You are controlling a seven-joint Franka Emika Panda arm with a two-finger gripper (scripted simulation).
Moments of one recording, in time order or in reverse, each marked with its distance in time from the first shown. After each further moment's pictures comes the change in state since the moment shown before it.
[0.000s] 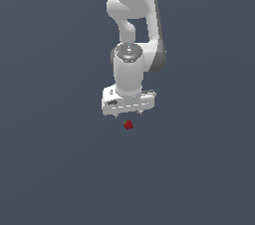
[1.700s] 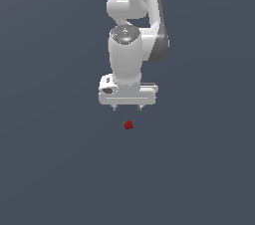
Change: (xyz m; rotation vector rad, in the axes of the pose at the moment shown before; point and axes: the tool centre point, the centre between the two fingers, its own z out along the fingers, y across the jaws) arm -0.002 0.001 -0.044 0.028 0.012 0.188
